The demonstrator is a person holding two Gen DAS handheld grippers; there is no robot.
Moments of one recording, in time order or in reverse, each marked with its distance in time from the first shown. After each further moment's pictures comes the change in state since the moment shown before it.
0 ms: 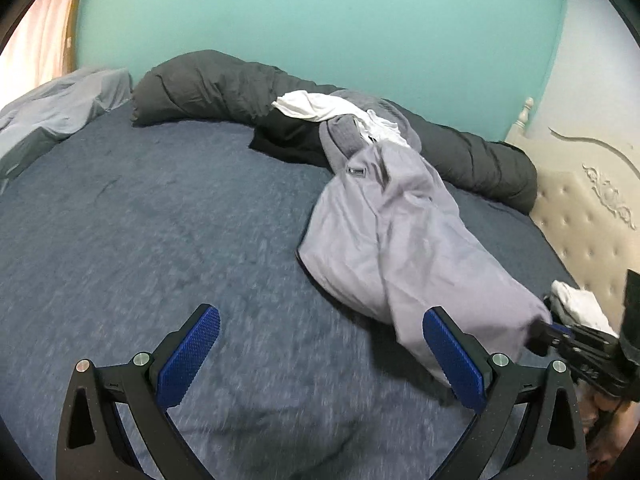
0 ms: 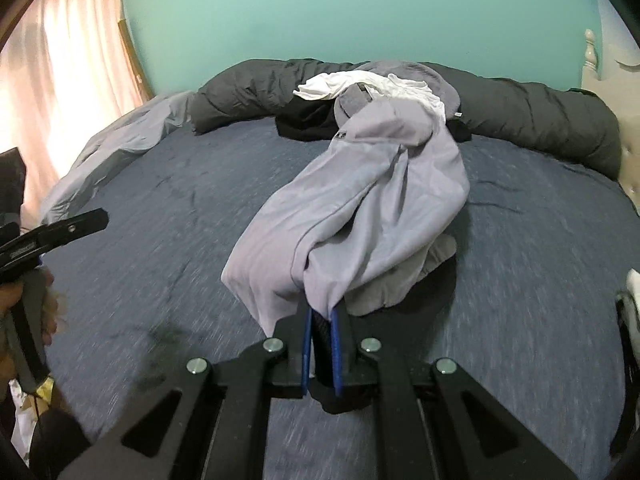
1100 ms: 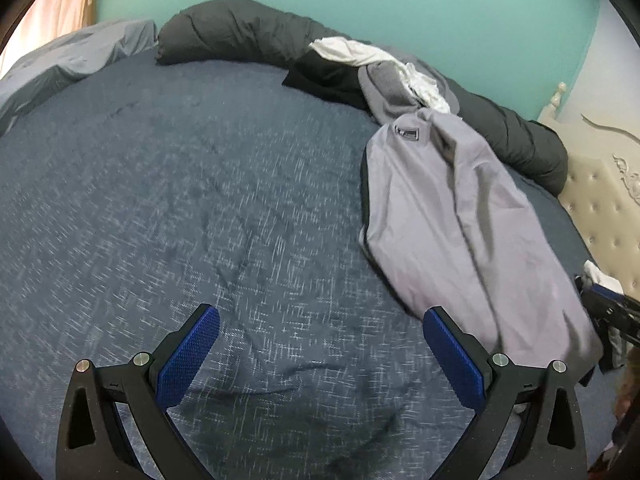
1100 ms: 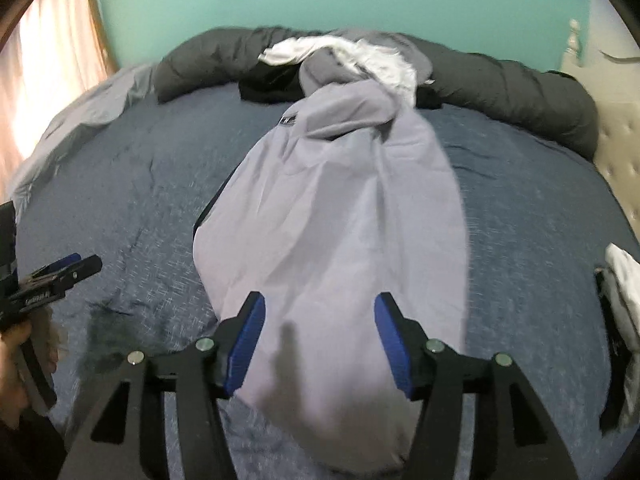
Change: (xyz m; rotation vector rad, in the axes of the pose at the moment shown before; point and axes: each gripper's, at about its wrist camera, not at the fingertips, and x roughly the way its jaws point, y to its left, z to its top) left arm 0.074 0.042 -0.077 -0.074 0.102 0.047; right arm 0.071 -0.005 -0.009 0.006 0.111 -0.131
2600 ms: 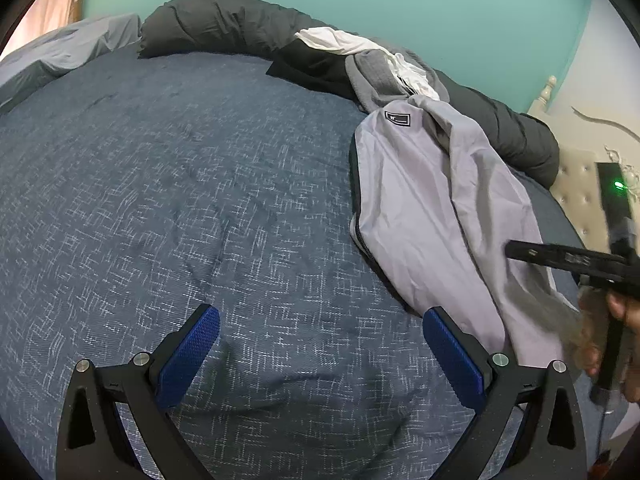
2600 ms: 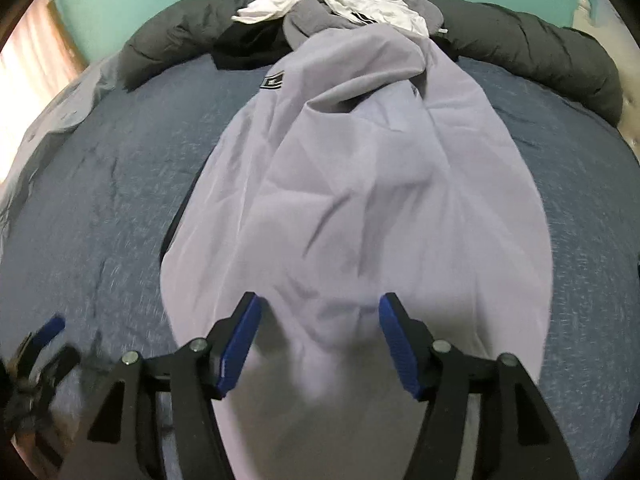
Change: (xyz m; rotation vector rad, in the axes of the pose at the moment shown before) left arm 0.031 -0.003 -0.004 0.023 0.006 -0.052; right arm 0.083 0.002 0.021 0.118 0.125 0.010
